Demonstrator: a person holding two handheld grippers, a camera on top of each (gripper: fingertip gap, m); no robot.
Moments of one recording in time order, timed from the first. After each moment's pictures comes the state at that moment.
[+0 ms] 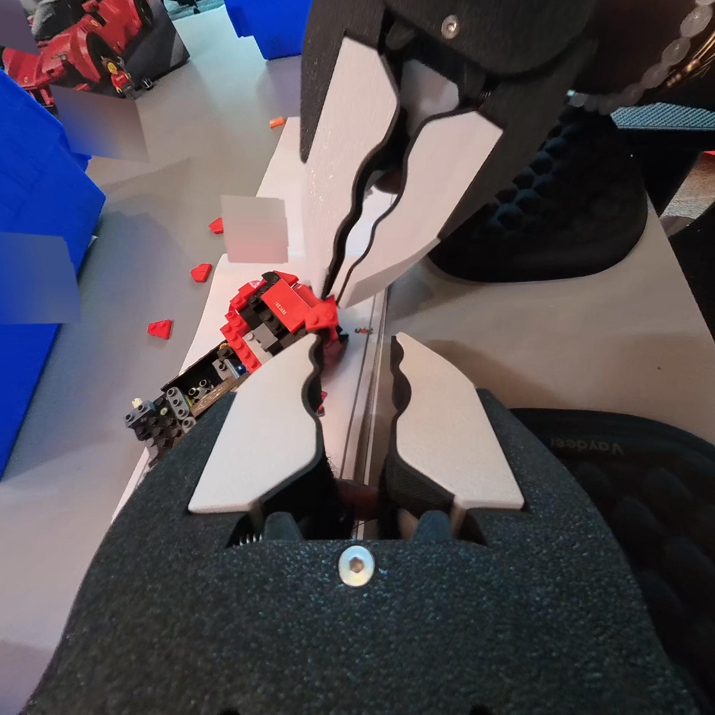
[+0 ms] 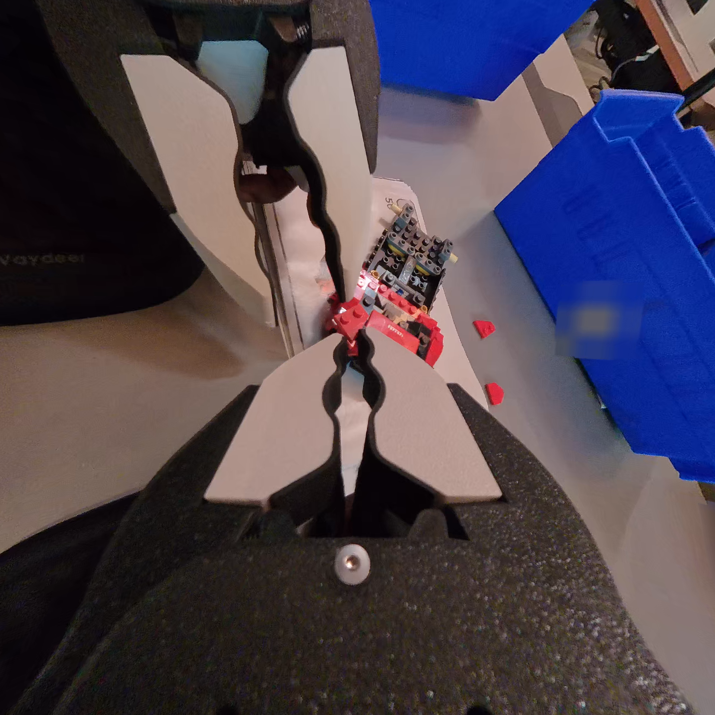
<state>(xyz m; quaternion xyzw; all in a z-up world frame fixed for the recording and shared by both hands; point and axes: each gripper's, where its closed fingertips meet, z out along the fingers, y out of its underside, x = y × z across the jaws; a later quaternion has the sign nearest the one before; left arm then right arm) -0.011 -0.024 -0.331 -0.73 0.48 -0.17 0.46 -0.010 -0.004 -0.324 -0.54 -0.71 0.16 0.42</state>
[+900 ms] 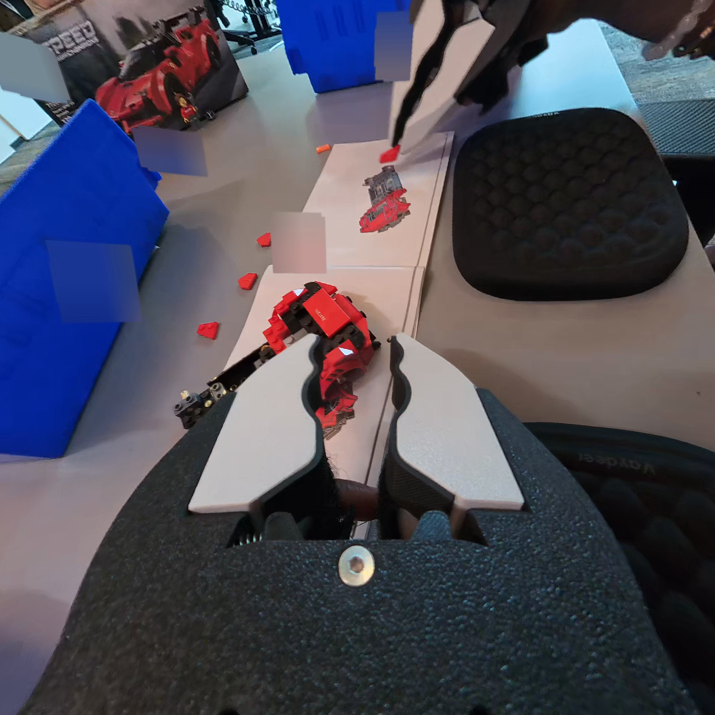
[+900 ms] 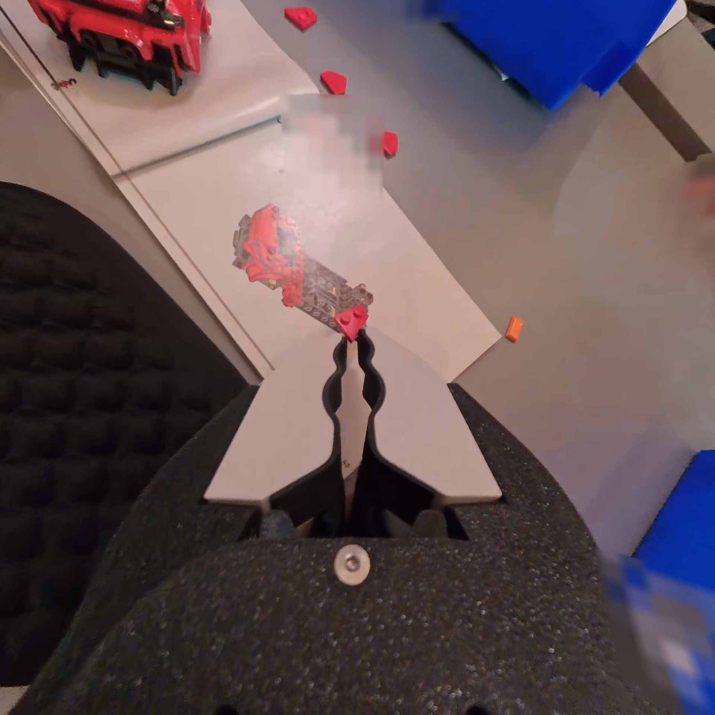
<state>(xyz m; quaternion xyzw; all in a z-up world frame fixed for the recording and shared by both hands) -0.021 -0.013 -0.316 -0.72 0.45 -0.15 0.51 0.163 0.084 -0.346 -0.72 -0.57 0.14 0.38</state>
